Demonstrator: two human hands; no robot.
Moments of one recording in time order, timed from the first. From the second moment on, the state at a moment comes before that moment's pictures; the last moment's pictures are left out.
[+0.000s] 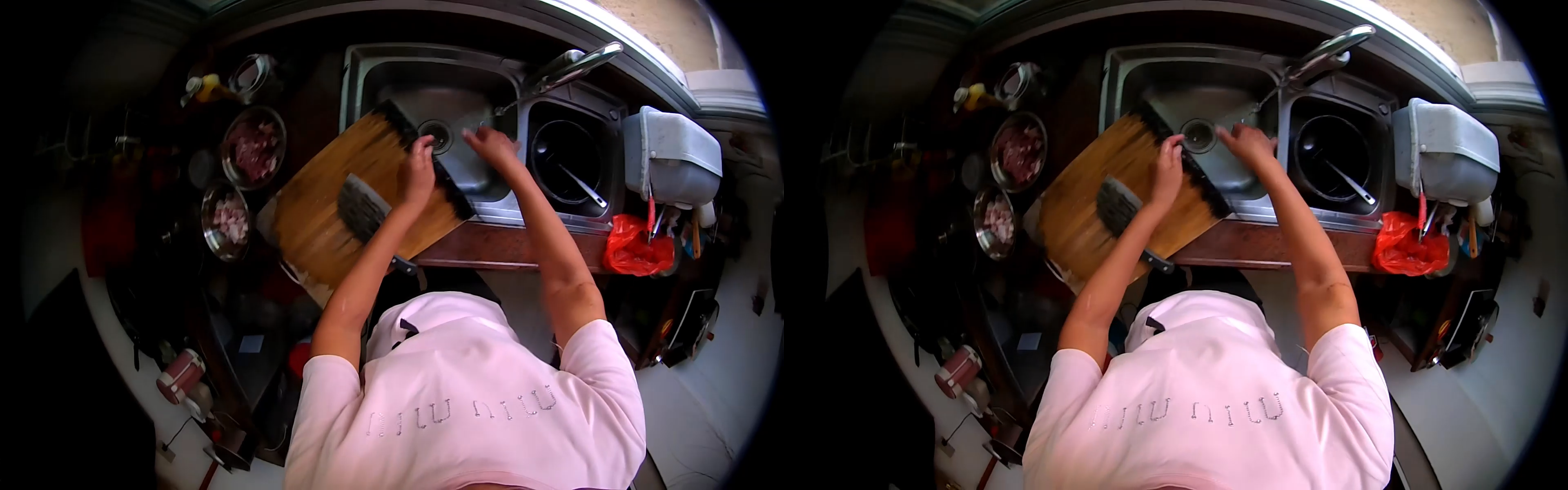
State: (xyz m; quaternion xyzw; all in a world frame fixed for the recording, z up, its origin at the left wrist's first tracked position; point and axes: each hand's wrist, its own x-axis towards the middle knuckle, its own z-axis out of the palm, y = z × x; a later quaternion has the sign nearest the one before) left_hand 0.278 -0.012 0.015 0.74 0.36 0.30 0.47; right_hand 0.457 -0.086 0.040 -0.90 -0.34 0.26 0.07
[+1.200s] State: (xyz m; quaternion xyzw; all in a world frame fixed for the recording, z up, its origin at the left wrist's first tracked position) left_hand -0.062 -0.070 -0.008 0.15 0.58 0.26 0.76; right_hand 0.467 -0.134 0.094 -0.92 -0.33 0.08 0.18
